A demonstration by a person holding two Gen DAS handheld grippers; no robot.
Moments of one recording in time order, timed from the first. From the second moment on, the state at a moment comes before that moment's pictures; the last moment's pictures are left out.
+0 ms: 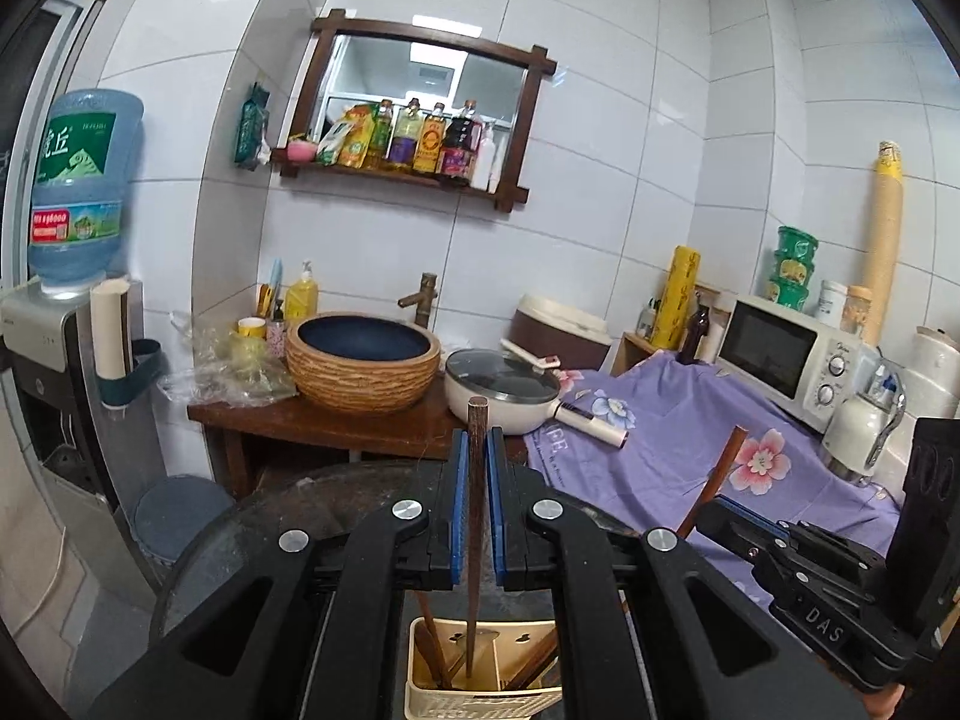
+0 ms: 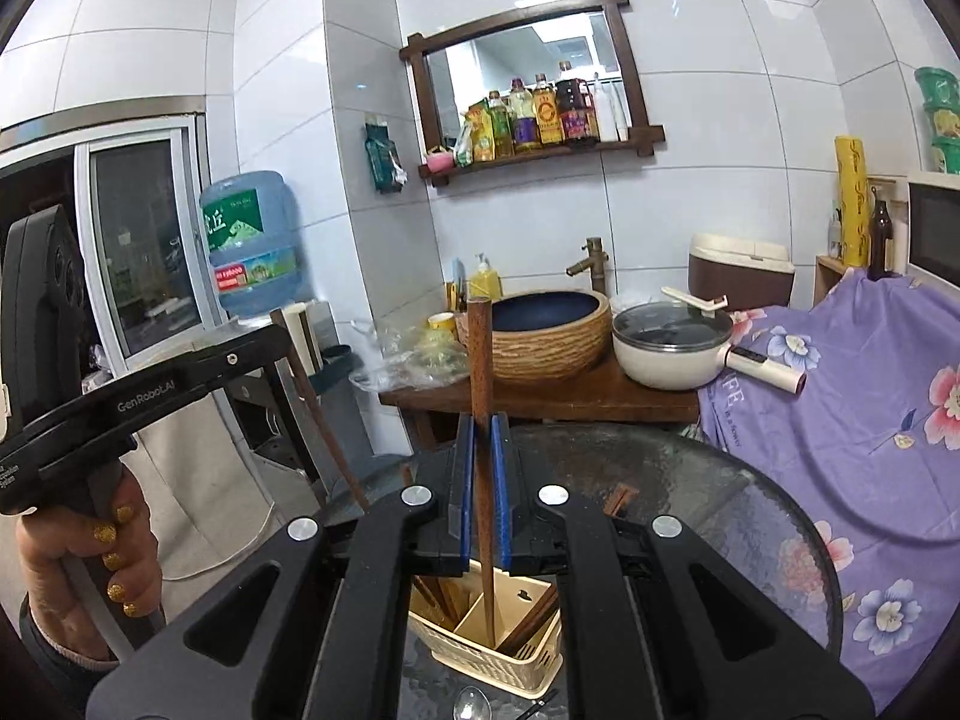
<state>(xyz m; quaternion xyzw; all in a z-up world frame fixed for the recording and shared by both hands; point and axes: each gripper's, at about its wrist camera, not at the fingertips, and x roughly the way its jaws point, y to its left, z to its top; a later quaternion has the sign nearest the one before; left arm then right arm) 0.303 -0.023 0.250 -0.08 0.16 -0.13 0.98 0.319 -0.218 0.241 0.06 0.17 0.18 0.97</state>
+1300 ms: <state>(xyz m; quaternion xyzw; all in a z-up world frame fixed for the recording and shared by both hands) 0.285 -0.028 0.103 -0.06 0.25 -0.12 0.96 0.317 -0.236 0.112 0.10 0.23 0.14 0.96</state>
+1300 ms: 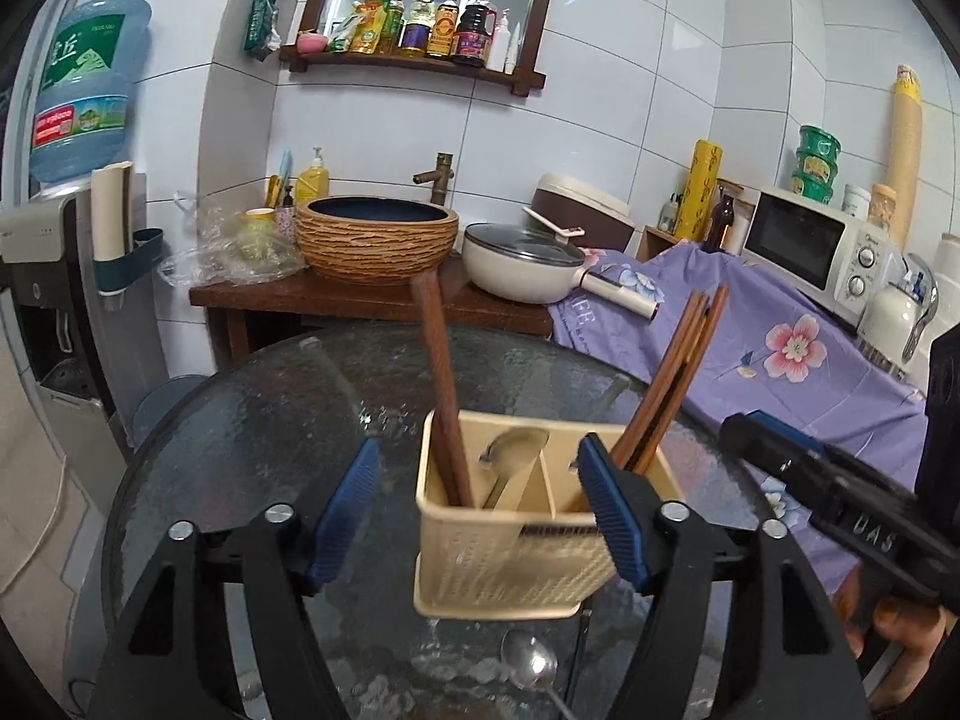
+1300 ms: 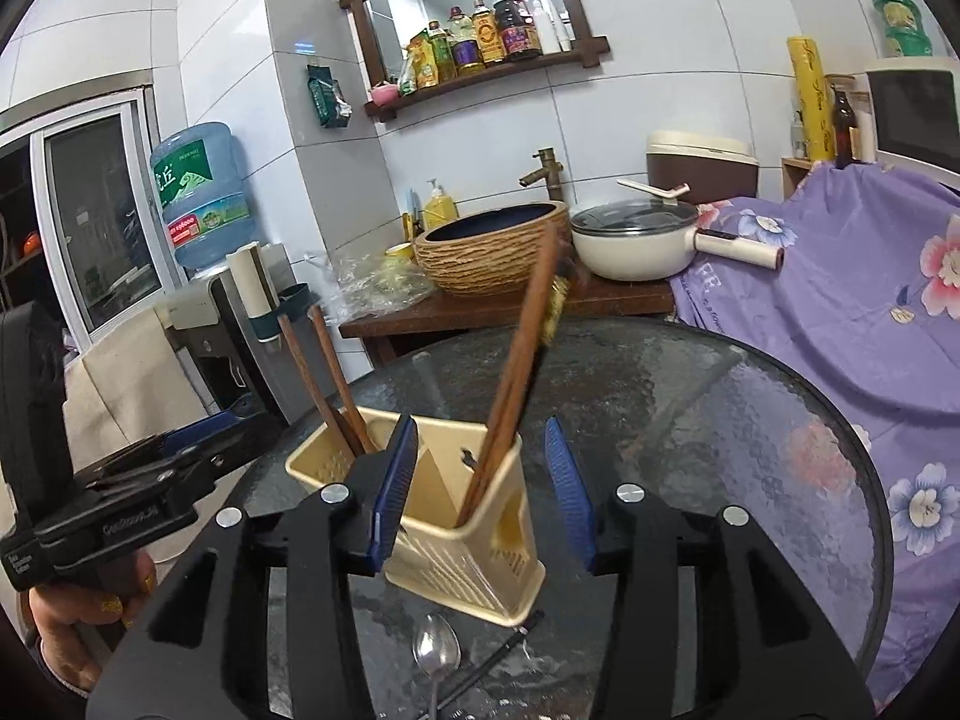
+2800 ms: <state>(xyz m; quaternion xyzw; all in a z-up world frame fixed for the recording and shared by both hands) 0.300 -0.119 -0.050 0.05 0.44 -0.08 0.89 0.264 -0.277 -0.032 0.13 0.38 0.07 0.91</state>
